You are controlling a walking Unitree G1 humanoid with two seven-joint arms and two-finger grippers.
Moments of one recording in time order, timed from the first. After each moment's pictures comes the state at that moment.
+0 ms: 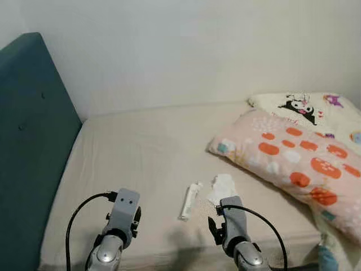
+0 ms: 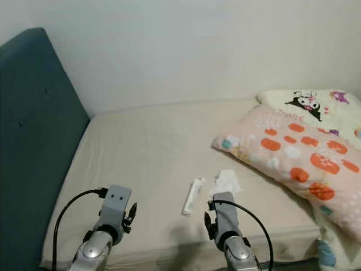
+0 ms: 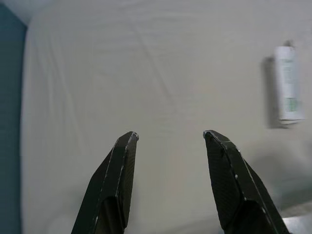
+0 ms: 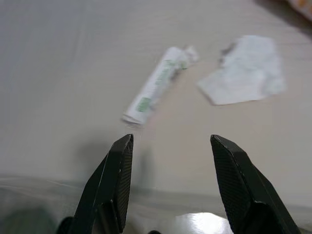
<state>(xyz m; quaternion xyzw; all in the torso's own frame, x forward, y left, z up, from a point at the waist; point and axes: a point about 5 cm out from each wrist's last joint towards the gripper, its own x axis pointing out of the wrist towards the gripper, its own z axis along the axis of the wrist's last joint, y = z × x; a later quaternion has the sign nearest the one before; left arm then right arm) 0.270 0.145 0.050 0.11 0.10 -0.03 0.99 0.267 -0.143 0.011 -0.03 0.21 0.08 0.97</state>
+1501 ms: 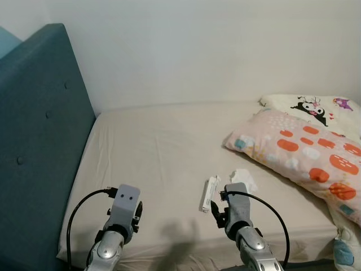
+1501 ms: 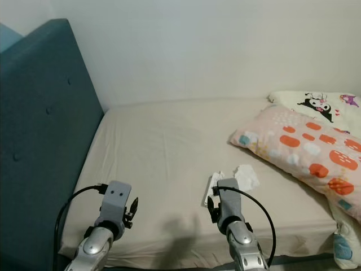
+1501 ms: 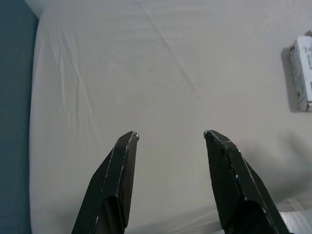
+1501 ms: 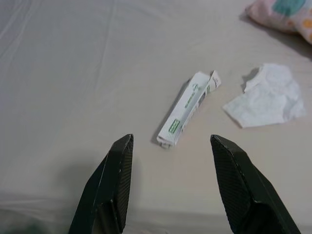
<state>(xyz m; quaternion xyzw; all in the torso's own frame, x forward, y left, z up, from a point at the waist) 0.273 0.141 0.054 0.09 0.09 -0.04 0.99 0.290 -0.159 0.033 -0.03 0.16 0.06 0.98</state>
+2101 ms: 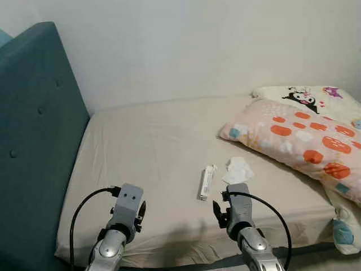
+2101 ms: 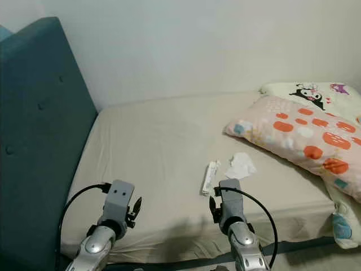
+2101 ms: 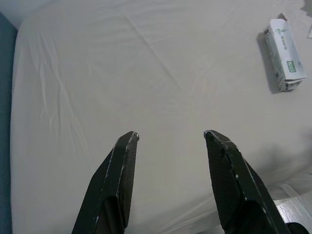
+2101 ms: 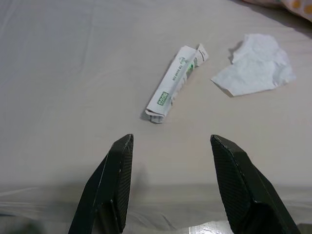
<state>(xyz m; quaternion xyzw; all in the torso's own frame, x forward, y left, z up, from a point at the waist) 0.275 0.136 0.056 0.09 0.08 -0.06 0.99 0.290 -0.164 0.031 -0.03 0.16 0.05 0.99</state>
